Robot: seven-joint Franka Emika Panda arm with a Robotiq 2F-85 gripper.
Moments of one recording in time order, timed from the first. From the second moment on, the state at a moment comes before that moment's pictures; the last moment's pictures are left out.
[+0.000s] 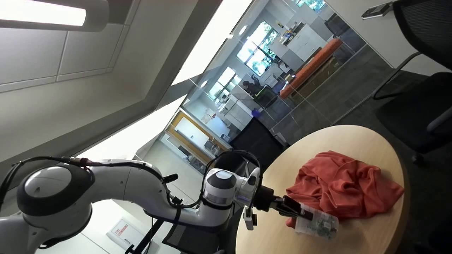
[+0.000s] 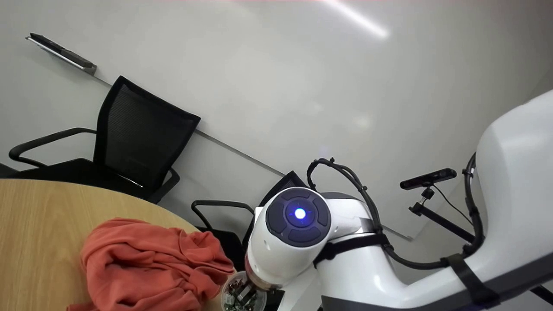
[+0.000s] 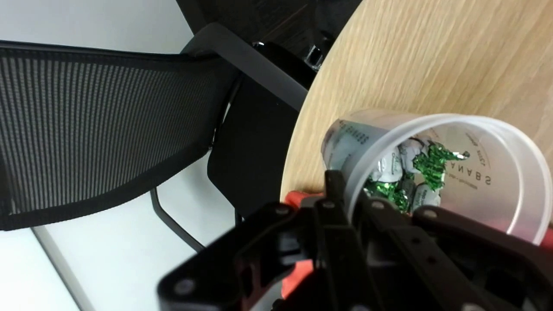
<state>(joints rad) 0.68 0.83 -0.39 -1.92 -0.62 2.52 0.88</state>
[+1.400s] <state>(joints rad) 0.73 0.86 -0.36 -1.90 -0.91 2.36 1.64</state>
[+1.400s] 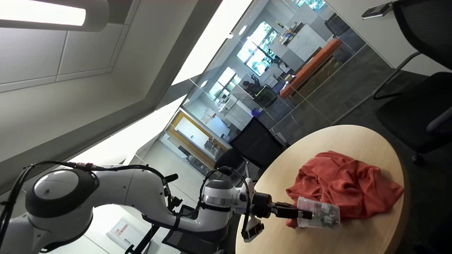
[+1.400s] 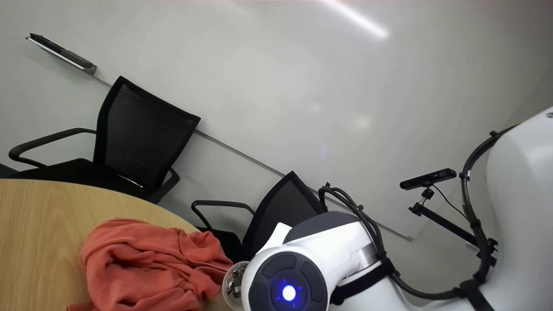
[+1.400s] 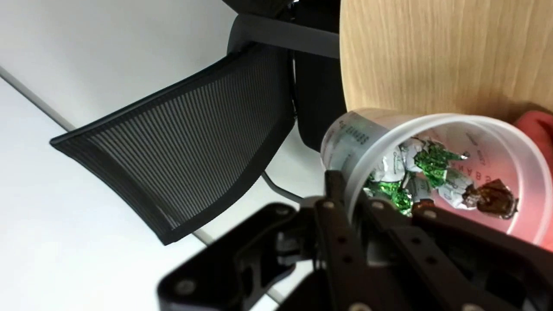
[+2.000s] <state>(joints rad) 0.64 0.88 -0.19 -1.87 -1.06 2.15 1.89</state>
